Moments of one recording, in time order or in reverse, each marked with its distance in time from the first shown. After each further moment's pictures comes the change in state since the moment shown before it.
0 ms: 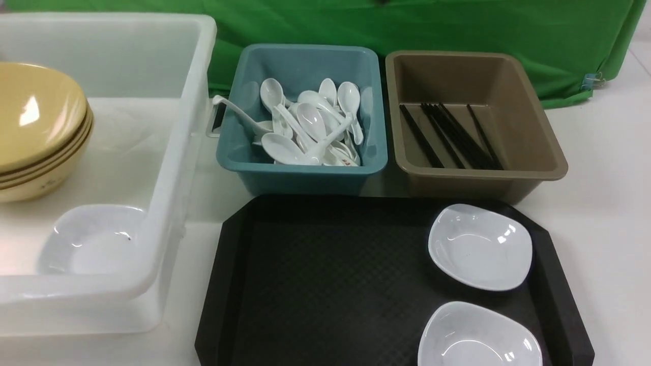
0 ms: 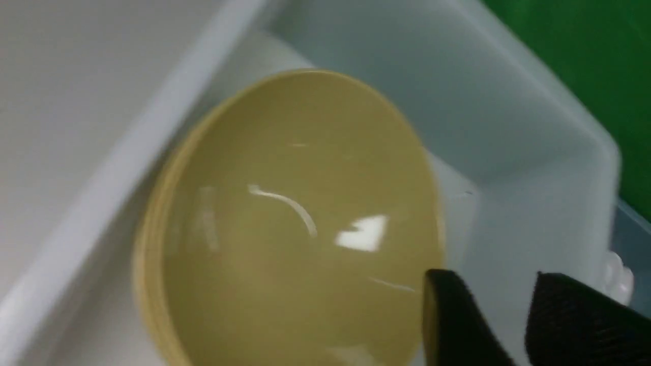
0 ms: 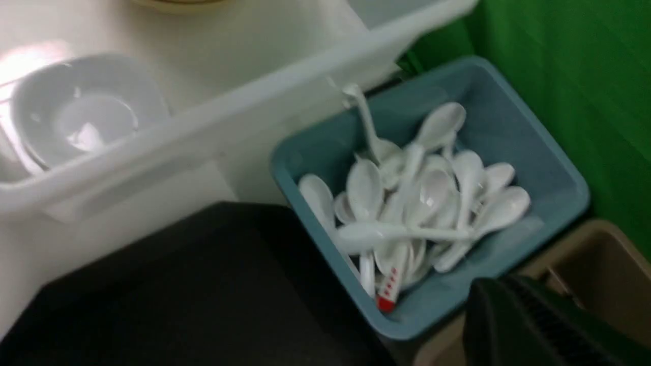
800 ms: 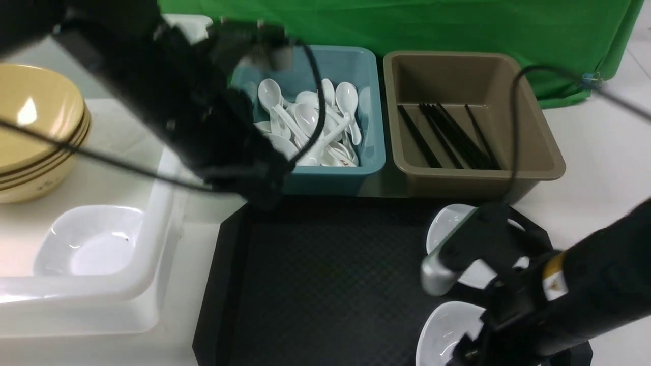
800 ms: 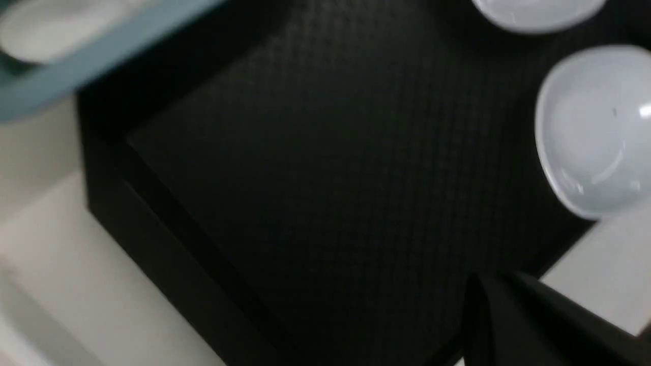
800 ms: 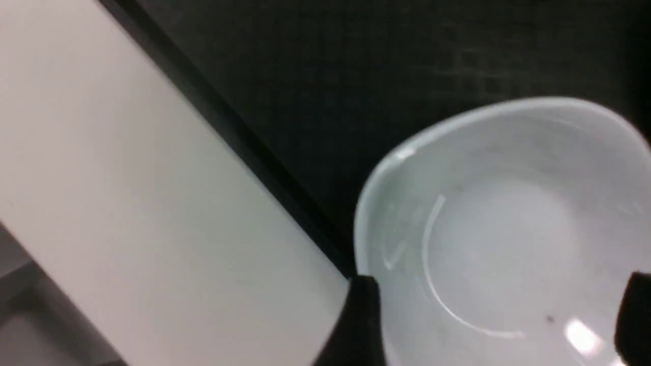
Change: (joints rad) right arm 0.033 -0.342 1.285 0.138 -0.416 0.123; left arm -1.073 -0.215 0.525 0.243 -0.031 0.178
